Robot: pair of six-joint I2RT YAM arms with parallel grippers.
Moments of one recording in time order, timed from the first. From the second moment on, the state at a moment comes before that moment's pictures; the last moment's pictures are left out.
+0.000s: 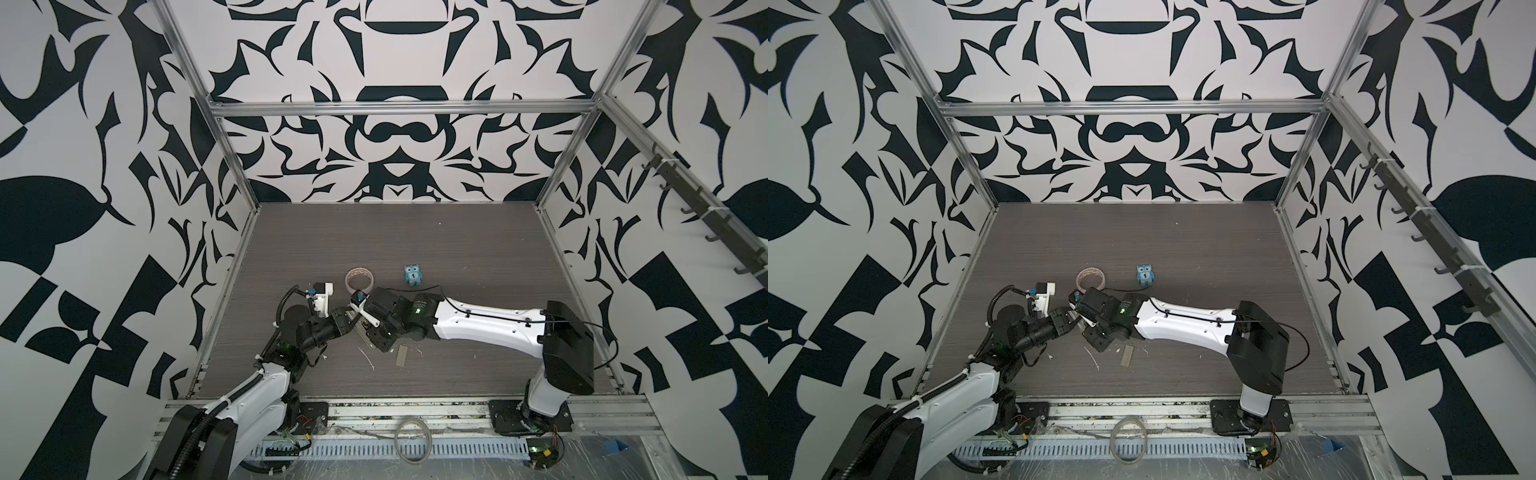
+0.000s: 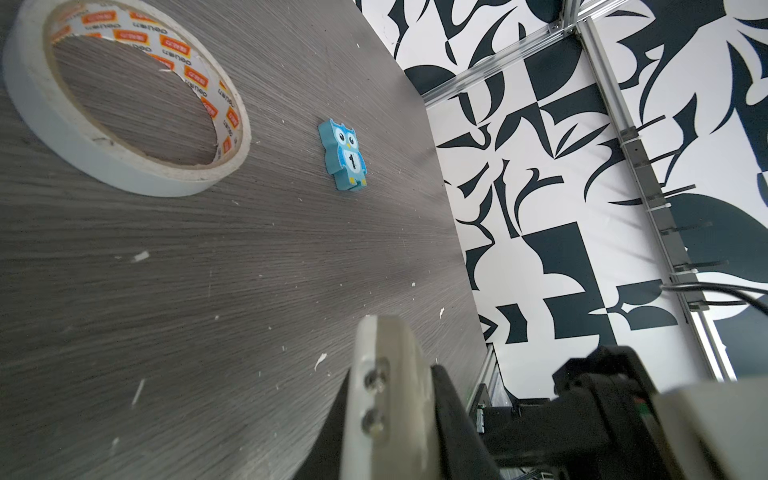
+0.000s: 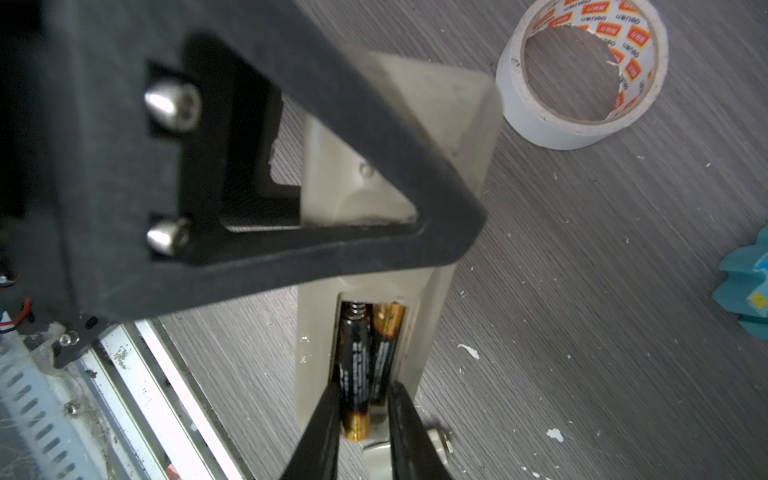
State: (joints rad) left arm -0.35 0.94 0.10 0.56 0.61 -0.94; right arm 1.15 1.73 1.31 -0.61 0.02 0.24
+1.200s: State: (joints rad) left arm -0.37 1.03 0.12 0.62 0.78 -0.95; right arm 1.15 1.37 1.16 -0.55 -0.02 -0.11
